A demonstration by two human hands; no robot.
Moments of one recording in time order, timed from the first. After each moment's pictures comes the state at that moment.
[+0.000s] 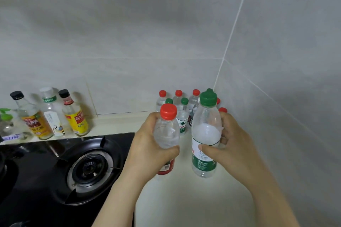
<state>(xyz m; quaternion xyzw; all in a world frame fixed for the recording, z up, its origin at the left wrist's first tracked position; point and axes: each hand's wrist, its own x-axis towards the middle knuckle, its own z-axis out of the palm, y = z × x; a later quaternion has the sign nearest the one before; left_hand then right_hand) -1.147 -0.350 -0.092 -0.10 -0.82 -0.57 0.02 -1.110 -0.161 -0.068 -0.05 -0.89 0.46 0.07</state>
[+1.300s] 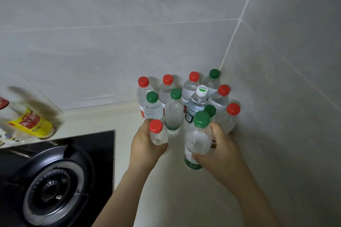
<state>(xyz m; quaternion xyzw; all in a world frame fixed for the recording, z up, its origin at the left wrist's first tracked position) -1.319 -0.266 -0.238 0.05 -0.89 -0.46 -0.03 -1.253 -0.094 -0.185 -0.13 -0.88 0.45 -0.03</state>
